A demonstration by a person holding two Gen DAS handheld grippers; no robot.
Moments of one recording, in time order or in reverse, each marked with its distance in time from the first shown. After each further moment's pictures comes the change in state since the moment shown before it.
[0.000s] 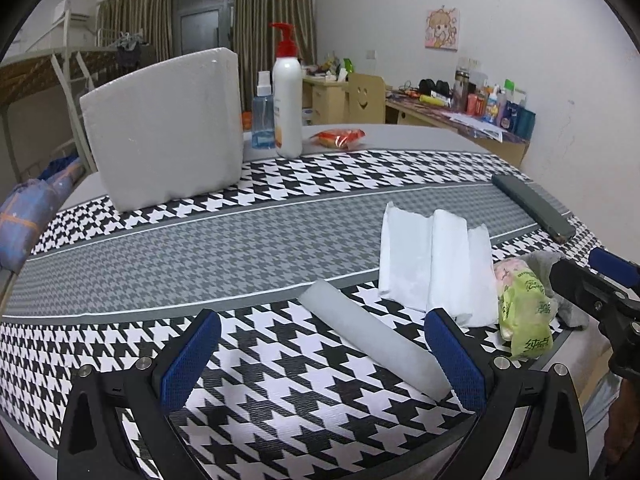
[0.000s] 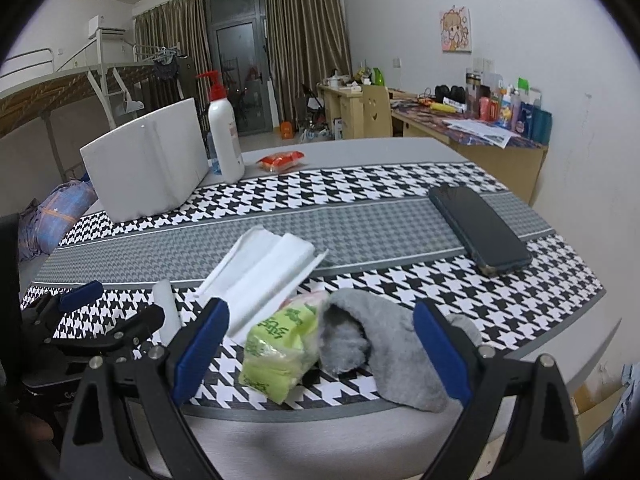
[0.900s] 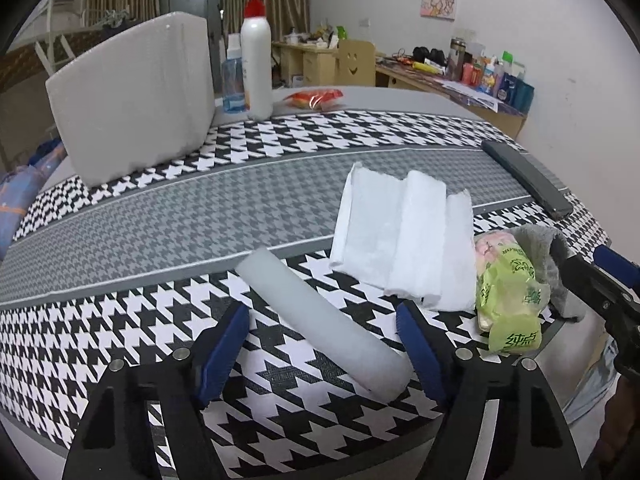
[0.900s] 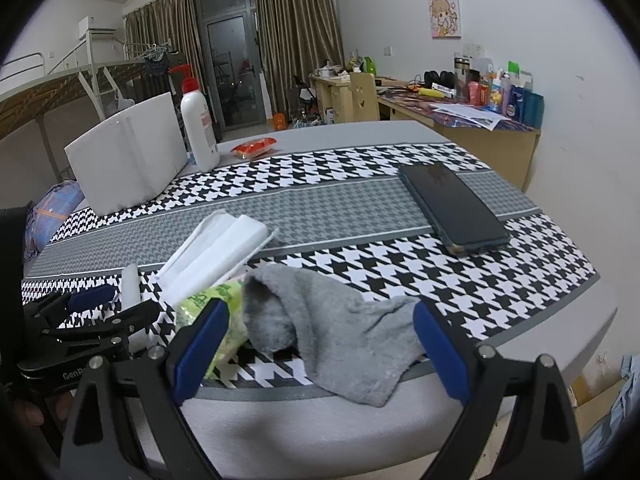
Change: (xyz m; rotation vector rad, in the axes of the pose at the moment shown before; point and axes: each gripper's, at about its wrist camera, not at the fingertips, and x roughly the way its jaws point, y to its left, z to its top) left arm 0.022 -0.030 -0.003 -0.006 0.122 -0.024; right arm 0.003 -0.041 -0.011 0.022 0.036 -0.007
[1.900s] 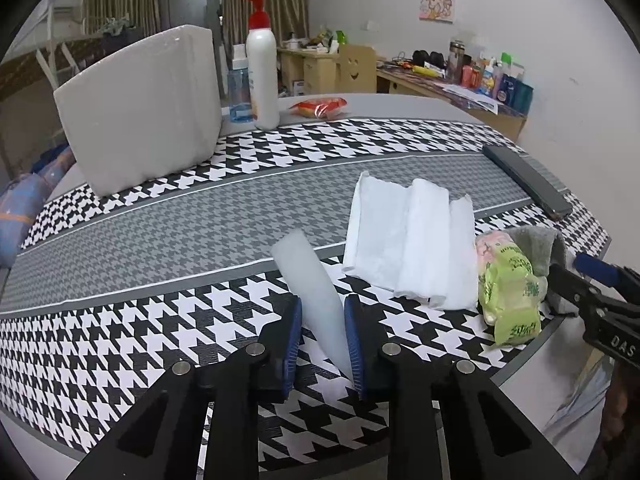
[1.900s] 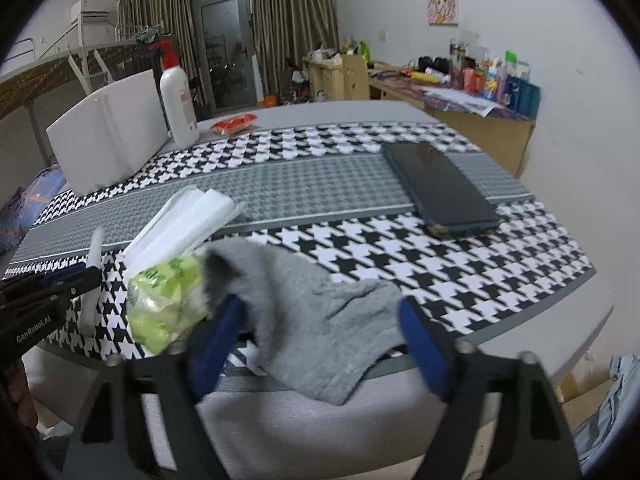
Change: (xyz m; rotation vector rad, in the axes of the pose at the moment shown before) left arm -0.015 0.007 -0.003 0.026 -0.009 0.012; right arm 0.018 -0.017 -0.006 -0.020 0.073 -0.030
